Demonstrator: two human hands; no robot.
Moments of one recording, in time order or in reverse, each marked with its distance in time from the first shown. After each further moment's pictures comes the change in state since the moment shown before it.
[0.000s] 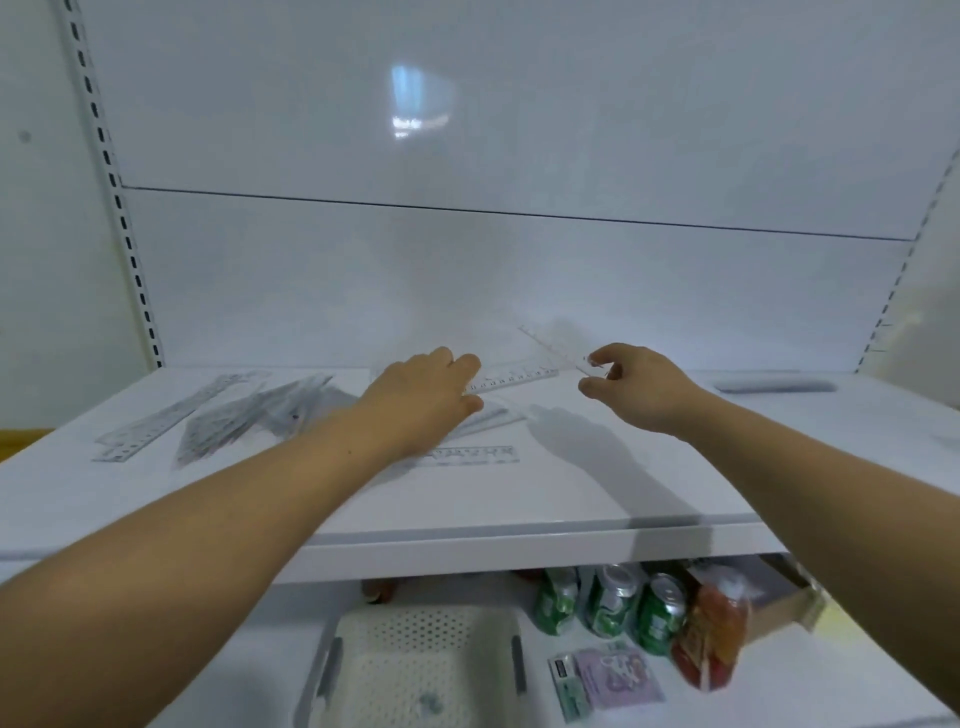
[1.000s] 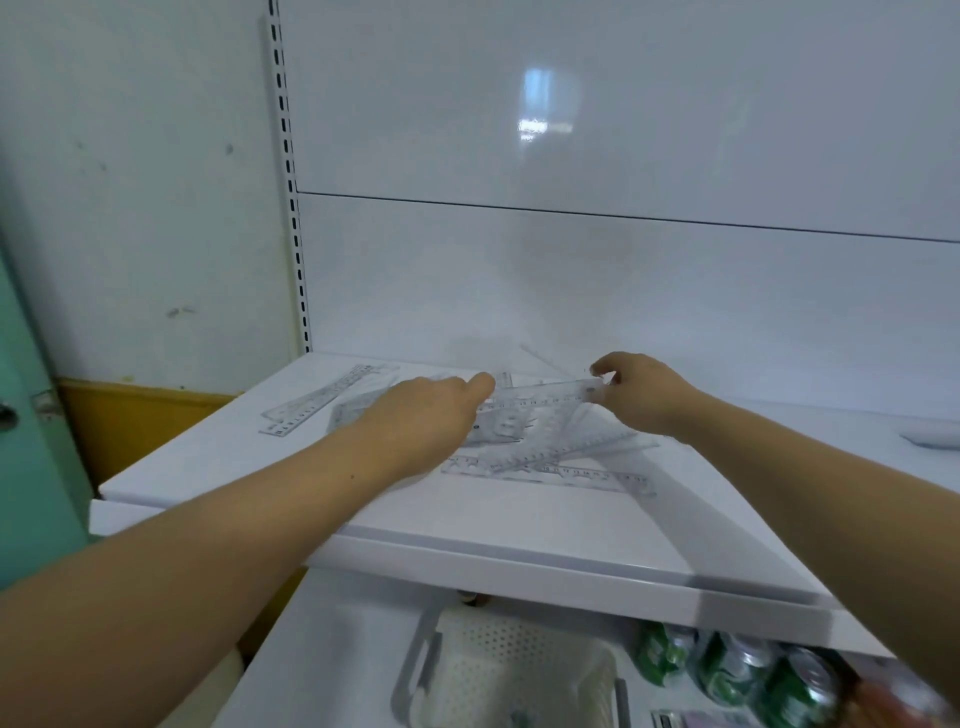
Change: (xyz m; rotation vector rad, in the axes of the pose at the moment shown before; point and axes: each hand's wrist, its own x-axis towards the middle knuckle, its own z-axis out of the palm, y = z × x) left_hand -0.059 -0.084 -0.001 0.128 0.019 -0.117; right_hand 0.055 -0.087 0.076 -0.031 -0.204 -0.179
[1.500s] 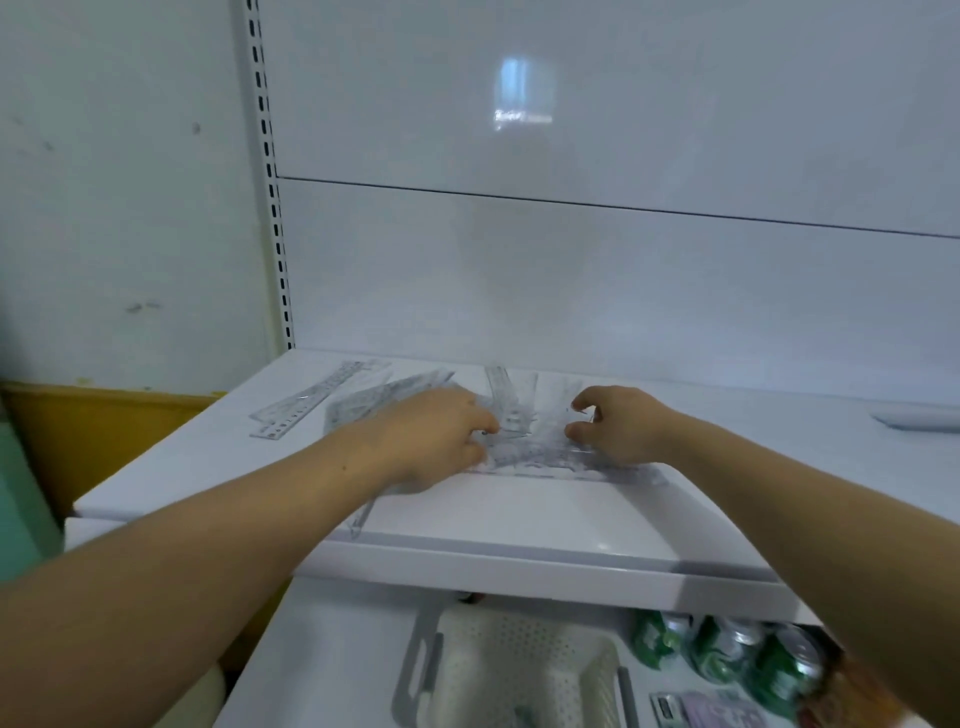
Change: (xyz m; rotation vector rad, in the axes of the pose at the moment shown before) left_hand 0.004 -0.019 0.018 -0.225 -0.209 0.123; right_hand -0.007 -0.004 0.038 -0.221 -0.142 0.061
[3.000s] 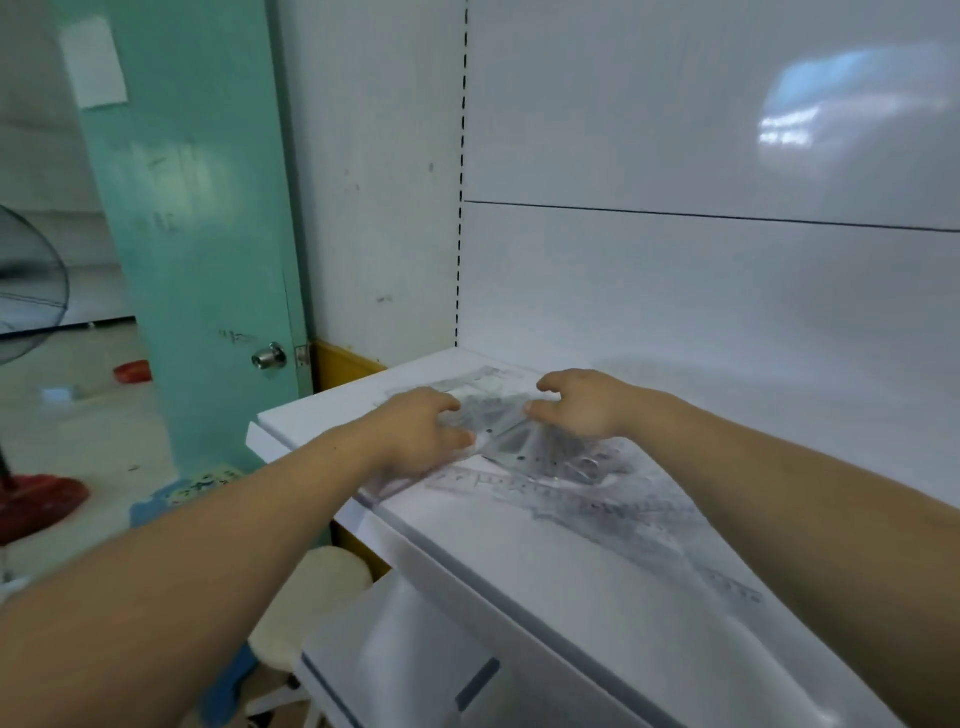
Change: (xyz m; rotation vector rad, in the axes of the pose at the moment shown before) left_hand -0.032 -0.008 0.001 -0.181 0.114 -0.917; right_hand 0.107 -0.090 0.005 -0.089 -0.217 -0.754
